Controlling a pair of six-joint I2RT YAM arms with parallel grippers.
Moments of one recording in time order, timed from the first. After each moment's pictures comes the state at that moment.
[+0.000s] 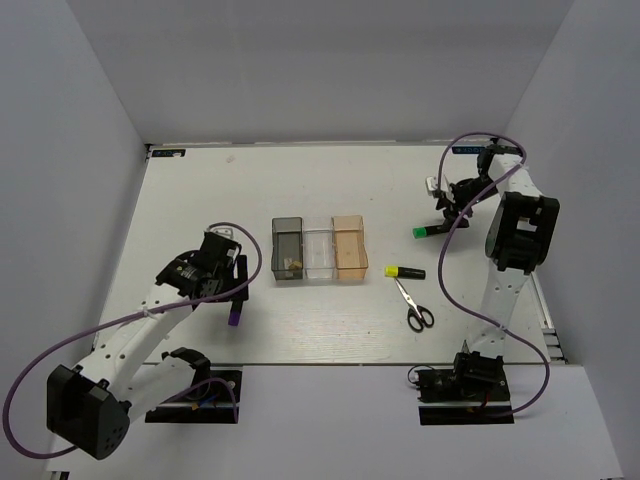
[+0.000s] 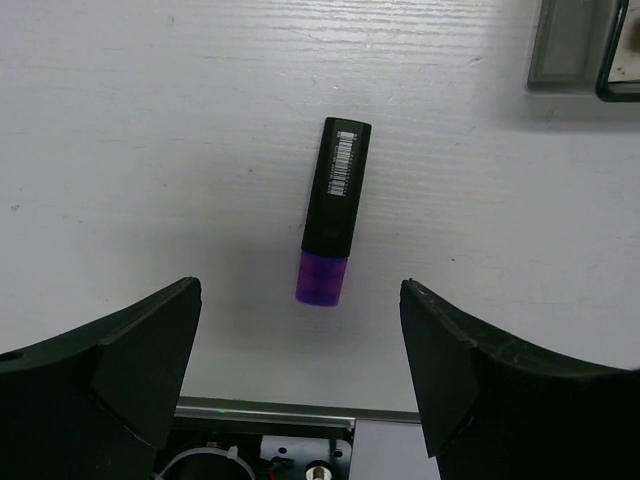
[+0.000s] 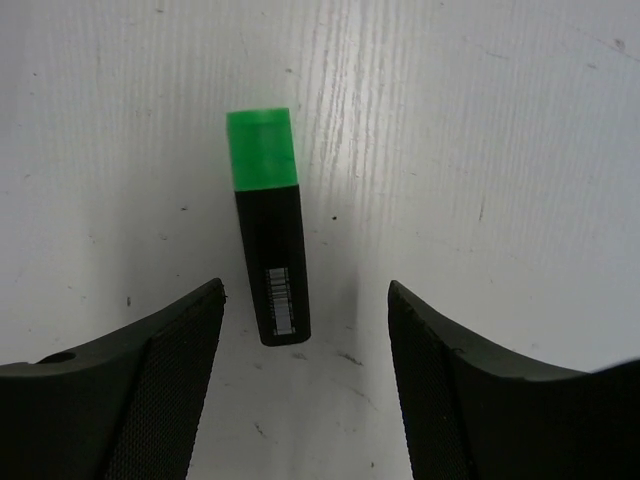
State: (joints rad) left arm -0.45 0.98 0.74 -0.87 -0.28 -0.41; right arm -0.15 2.26 1.91 -1.32 -0.69 -1.92
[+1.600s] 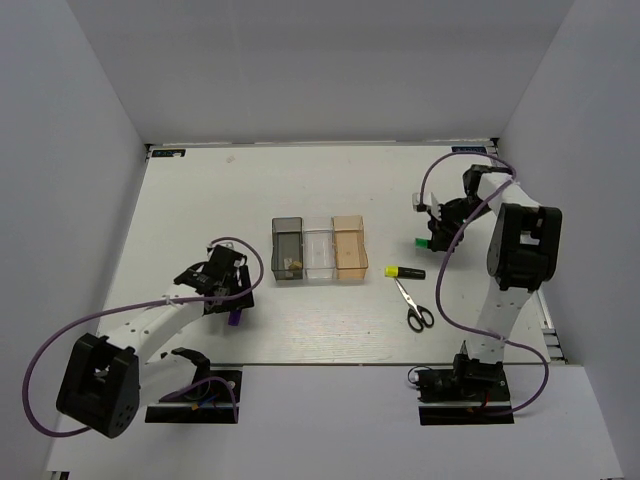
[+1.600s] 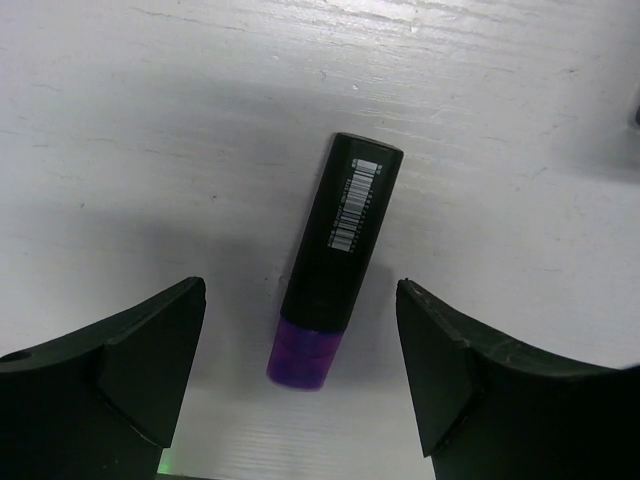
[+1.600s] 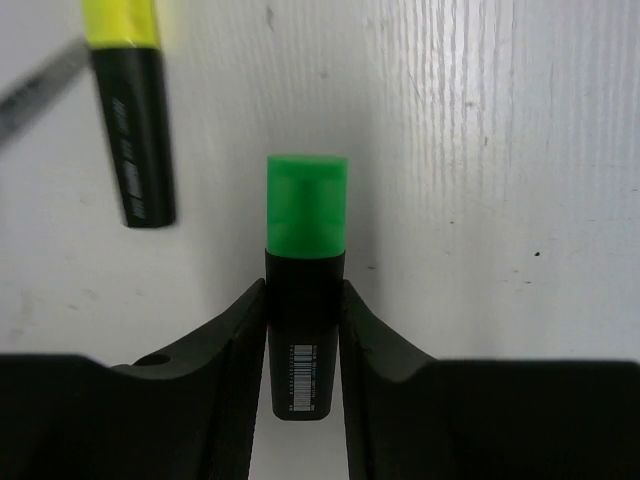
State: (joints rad) left arm -0.40 1.09 0.53 -0.59 -0.23 -0.51; right arm -0.08 2.05 1.52 -1.16 -0.60 -1.58
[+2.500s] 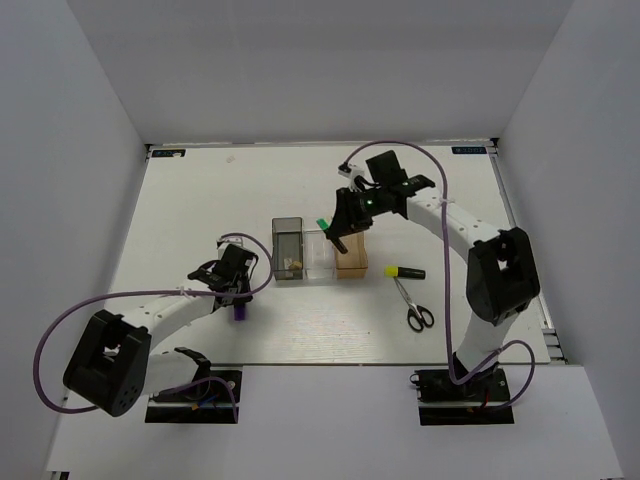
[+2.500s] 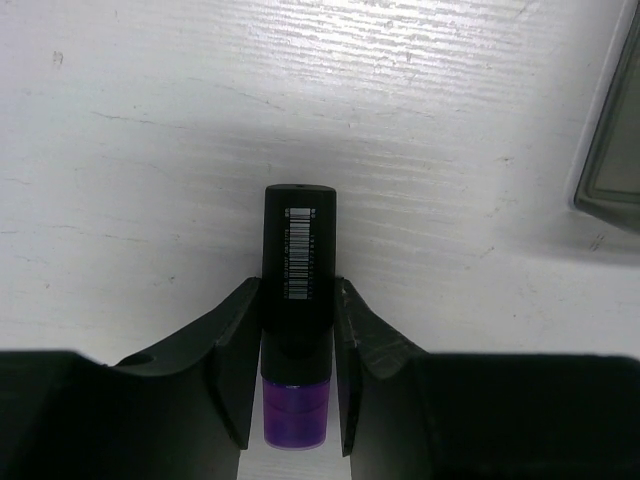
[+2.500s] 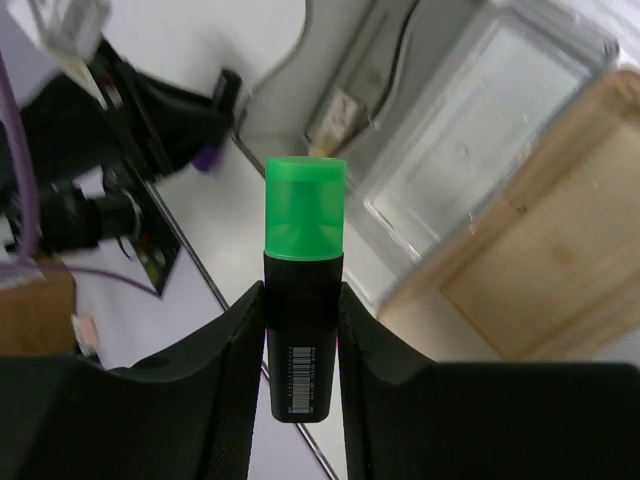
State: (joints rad) left arm -0.47 1.22 0.51 -0.38 -0.31 -0.52; right arm 0.50 1.75 1.38 -0.58 -0.74 0.18
